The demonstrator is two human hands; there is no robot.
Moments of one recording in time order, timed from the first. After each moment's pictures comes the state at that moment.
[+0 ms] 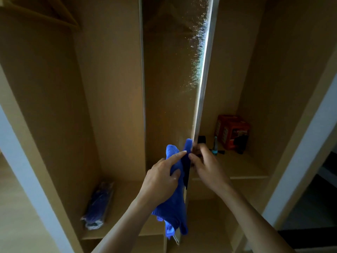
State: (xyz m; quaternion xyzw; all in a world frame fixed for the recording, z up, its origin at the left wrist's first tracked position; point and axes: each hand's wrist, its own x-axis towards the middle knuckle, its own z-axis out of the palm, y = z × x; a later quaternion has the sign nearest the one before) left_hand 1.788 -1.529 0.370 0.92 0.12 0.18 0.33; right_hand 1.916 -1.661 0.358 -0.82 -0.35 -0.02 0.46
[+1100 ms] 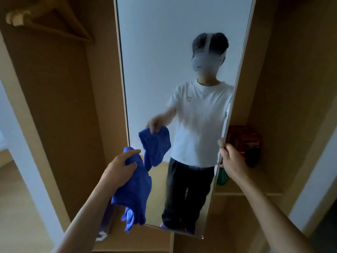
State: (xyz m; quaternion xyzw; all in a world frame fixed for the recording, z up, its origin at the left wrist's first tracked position) left_hand 1.775 -1.403 0.385 0.86 0.28 0.22 0.36; right_hand 2.015 -1.664 0.375 -0.87 -0.24 -0.06 0.44
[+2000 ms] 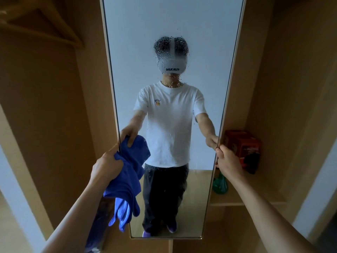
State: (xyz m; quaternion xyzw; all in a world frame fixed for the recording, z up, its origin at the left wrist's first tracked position) left_hand 1.829 -1.342 0.394 0.85 0.39 0.23 0.29; right_hand 2.057 -1.633 0.381 -0.88 -0.23 -0.08 0.41
